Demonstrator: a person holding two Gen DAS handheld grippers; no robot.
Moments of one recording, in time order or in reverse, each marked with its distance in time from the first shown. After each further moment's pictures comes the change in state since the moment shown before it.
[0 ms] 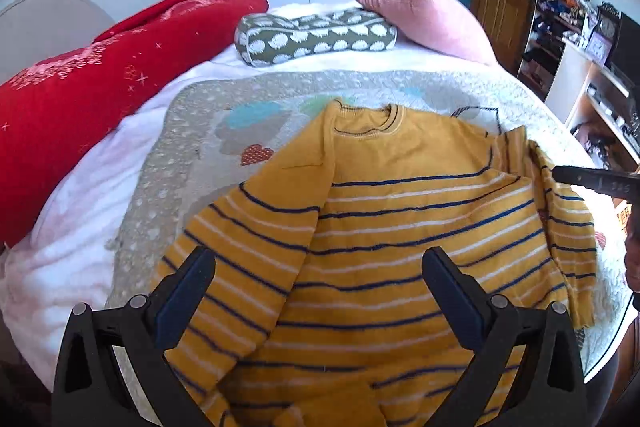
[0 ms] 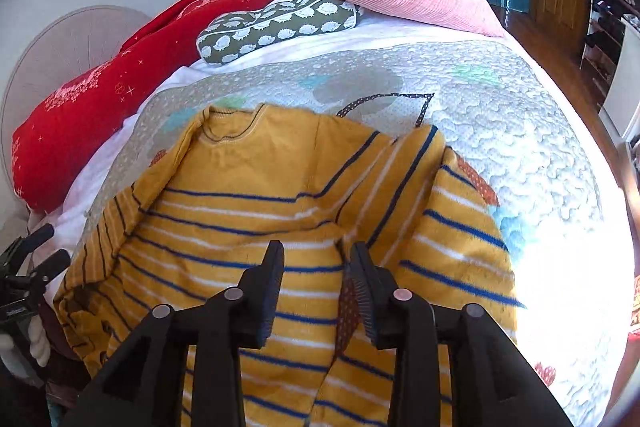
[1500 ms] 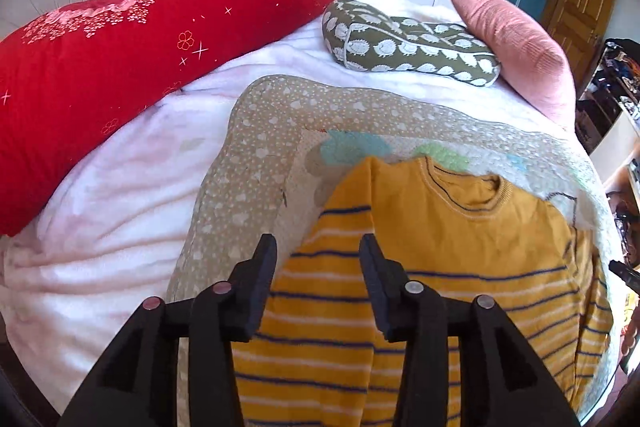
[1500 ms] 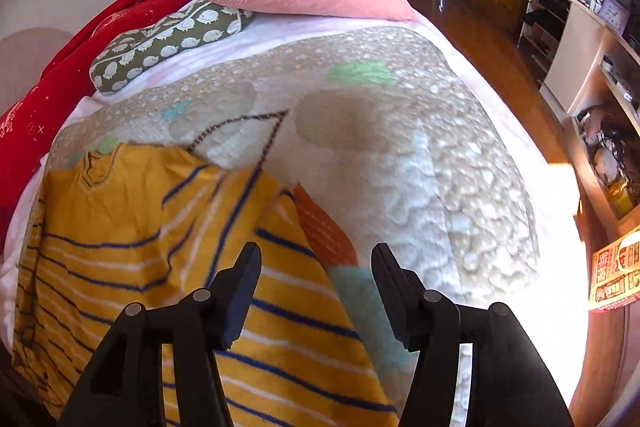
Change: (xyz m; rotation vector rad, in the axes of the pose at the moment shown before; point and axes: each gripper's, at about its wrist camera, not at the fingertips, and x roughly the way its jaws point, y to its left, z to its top) left arm 0.029 0.136 0.067 -0.237 0.045 0.036; right arm 0.019 -0.118 0.019 0.133 0.029 -0.222
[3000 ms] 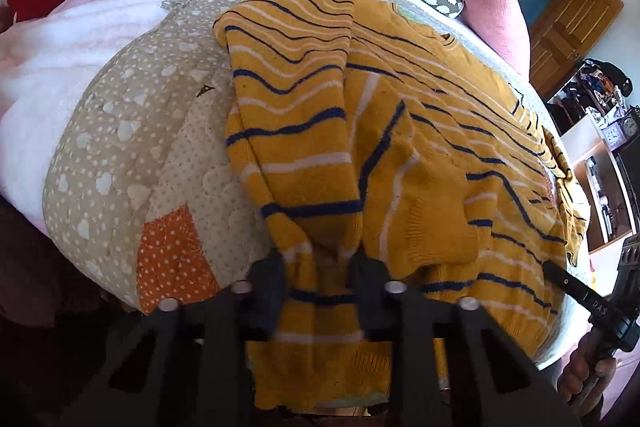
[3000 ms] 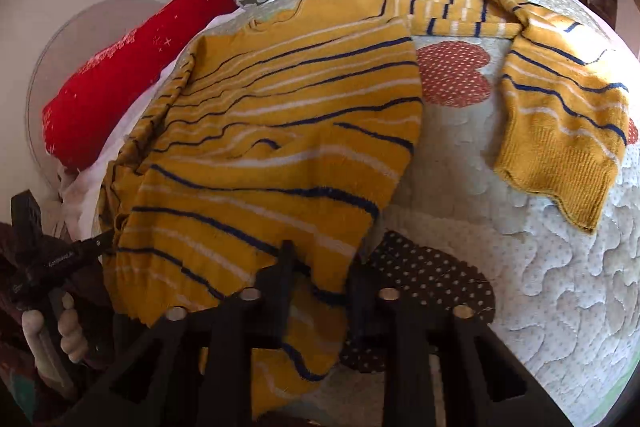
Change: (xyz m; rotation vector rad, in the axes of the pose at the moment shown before) left arm -0.048 0.001 -0.259 -0.190 0.126 -0.167; right arm -0.062 0.134 -0.230 -0.081 0.056 0.350
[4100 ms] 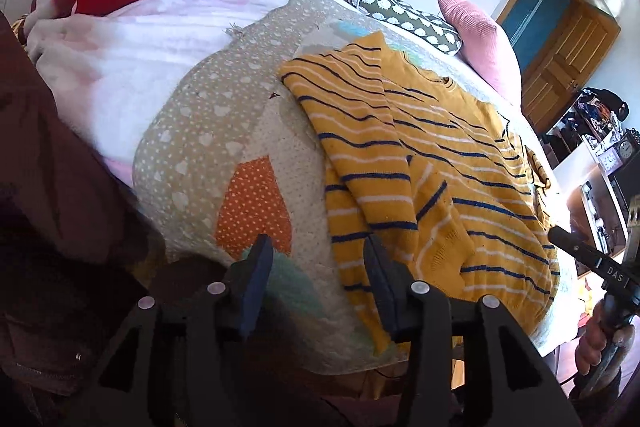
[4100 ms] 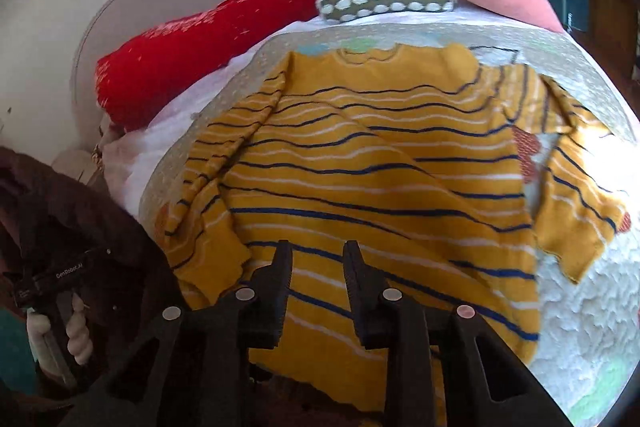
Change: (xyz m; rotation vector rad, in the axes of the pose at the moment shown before) left arm -0.086 0.023 -0.051 -0.040 -0.148 0.026; right arm -0.045 0.086 0.002 -0.262 -0.045 0.081
